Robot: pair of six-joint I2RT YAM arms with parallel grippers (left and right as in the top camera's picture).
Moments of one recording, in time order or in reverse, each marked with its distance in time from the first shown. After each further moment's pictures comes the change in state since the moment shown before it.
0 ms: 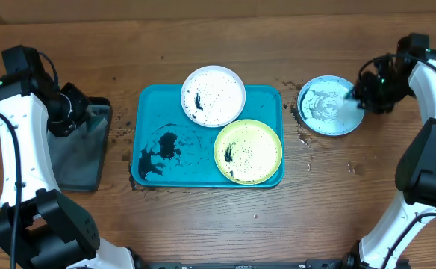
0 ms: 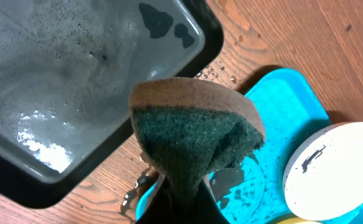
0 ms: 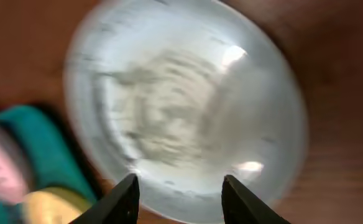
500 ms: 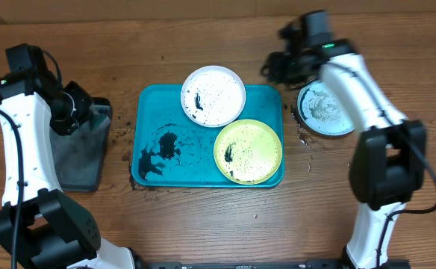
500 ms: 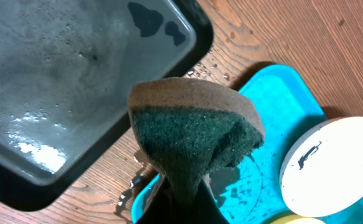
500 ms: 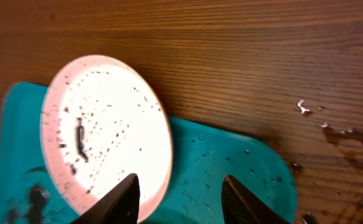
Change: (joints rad) left arm -0.024 0.000 0.000 0.005 0.005 0.000; right arm 0.512 -0.002 0.047 0.342 0.116 0.076
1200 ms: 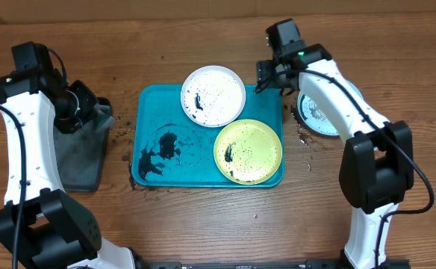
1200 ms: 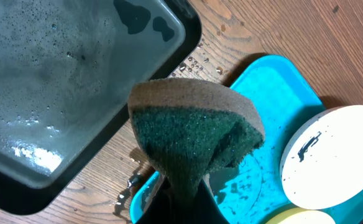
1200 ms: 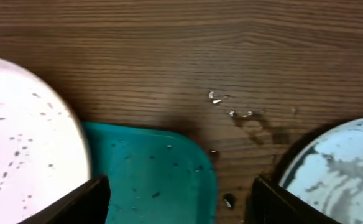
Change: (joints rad) left arm -0.018 0.000 0.000 0.001 0.002 0.026; right arm 0.064 0.002 0.000 -0.062 0.394 0.025
